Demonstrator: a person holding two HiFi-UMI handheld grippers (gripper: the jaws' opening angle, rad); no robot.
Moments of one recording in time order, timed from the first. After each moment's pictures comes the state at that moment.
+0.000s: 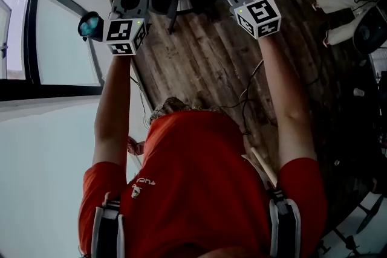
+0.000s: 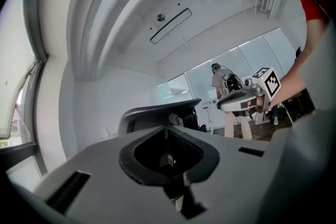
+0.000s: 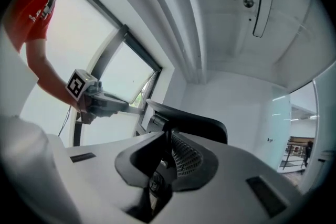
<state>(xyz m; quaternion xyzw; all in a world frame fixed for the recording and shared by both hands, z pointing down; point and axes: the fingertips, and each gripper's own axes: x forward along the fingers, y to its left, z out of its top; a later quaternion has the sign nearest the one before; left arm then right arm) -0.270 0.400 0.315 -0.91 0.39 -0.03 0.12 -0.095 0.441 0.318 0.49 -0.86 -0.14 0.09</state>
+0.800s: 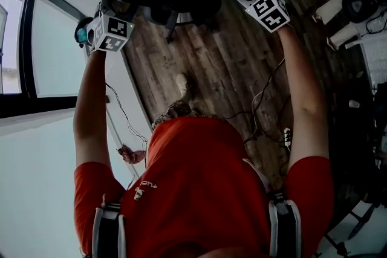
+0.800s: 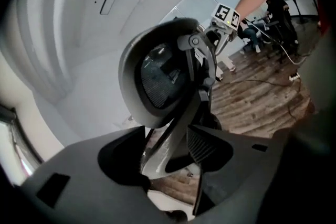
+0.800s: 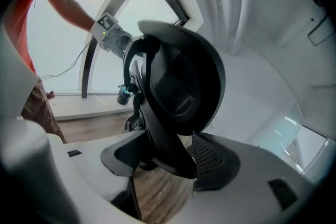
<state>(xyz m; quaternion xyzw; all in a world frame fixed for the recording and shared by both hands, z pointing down) -0.313 0.287 0.388 -0.83 0.36 -0.34 0.26 -0.005 0.345 0.399 0.43 -0.79 -0.14 0.41</state>
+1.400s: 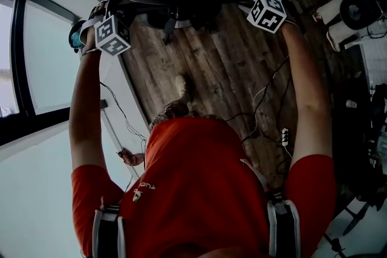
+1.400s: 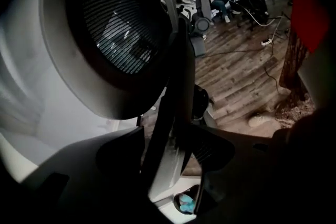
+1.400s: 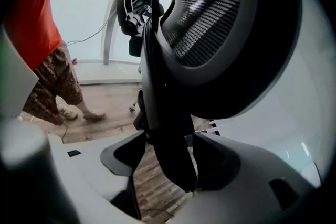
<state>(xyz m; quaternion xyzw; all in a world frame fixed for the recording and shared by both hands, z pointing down) -0.310 0.223 0.455 -0.77 0.23 -0.51 0.31 0.023 0.287 0.471 0.30 -0.75 -0.14 0.58</state>
